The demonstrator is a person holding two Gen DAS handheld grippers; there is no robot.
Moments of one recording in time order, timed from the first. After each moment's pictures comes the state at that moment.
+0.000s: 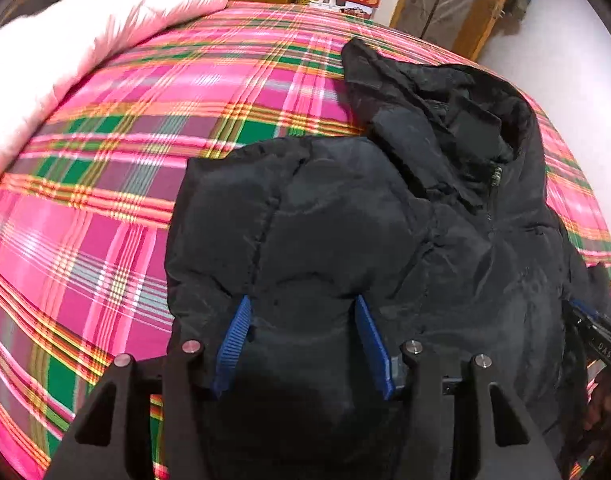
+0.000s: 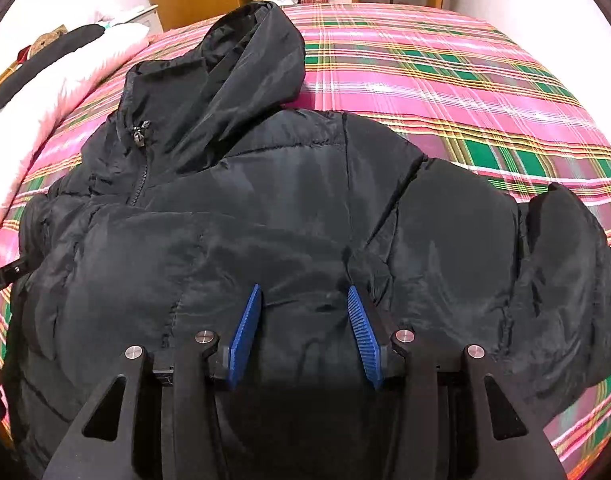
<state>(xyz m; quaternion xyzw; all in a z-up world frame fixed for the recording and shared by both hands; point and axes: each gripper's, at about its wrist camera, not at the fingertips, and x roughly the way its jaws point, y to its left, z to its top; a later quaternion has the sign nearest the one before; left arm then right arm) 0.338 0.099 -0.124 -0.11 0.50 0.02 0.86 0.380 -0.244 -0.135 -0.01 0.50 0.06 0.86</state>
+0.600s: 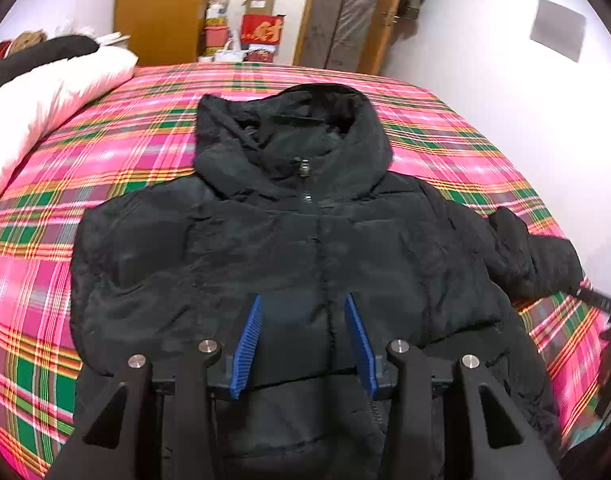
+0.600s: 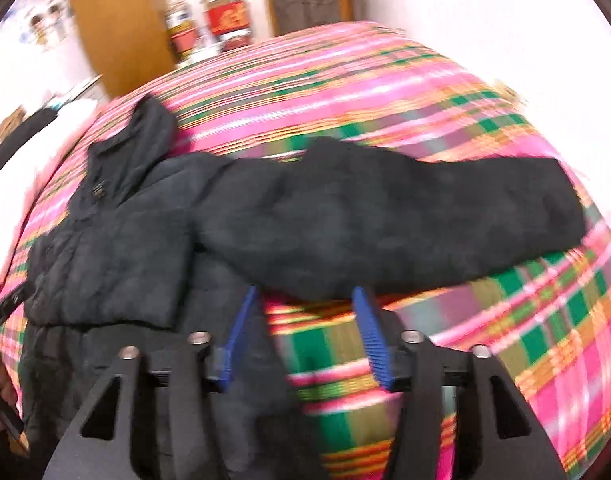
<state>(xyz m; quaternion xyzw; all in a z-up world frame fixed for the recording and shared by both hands) 0.266 -0.010 -0.068 -0.05 0.42 -0.12 0.90 0.255 -0.426 -0.068 0.10 0.46 -0.07 0.88</state>
